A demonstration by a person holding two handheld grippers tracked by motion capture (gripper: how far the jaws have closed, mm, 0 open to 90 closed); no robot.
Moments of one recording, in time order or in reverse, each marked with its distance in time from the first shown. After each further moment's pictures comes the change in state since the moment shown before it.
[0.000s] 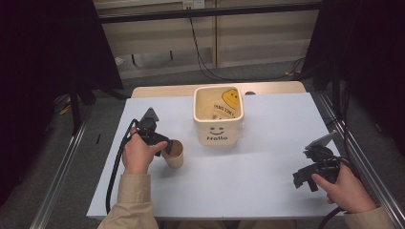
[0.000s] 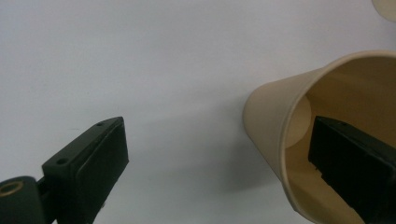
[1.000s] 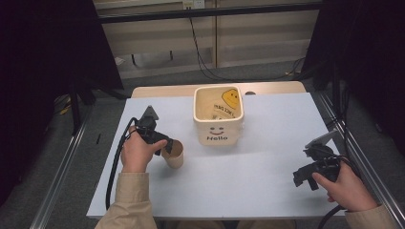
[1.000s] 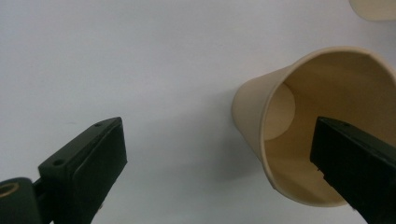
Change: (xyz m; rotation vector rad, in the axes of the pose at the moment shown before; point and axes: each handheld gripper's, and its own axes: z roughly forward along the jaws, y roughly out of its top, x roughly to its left) left arm -0.002 0.000 -0.012 0.006 -0.029 0.002; right arm 0.000 0.003 -0.003 -0.004 0.005 -0.008
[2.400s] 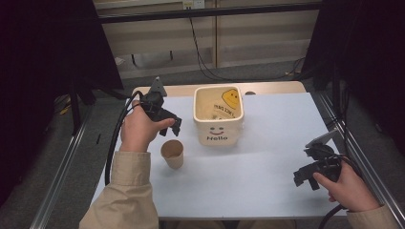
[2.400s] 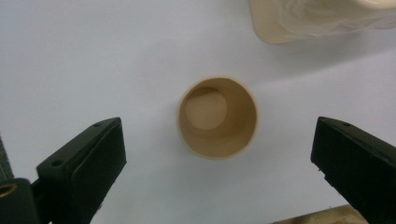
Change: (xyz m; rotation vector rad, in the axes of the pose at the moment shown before) left arm -0.047 0.023 -0.079 -0.007 -0.018 0.093; right arm 0.000 -0.001 -0.003 -0.011 0.008 -0.016
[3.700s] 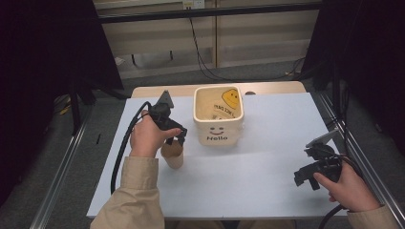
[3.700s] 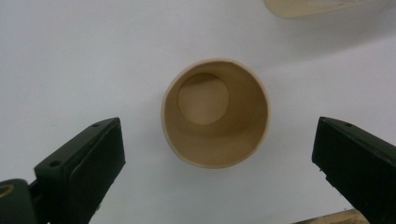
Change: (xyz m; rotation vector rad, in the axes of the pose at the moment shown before) left arm -0.003 -0.005 0.042 0.080 0.003 -0.004; right arm -0.001 -0.001 0.000 -0.016 0.000 -0.009
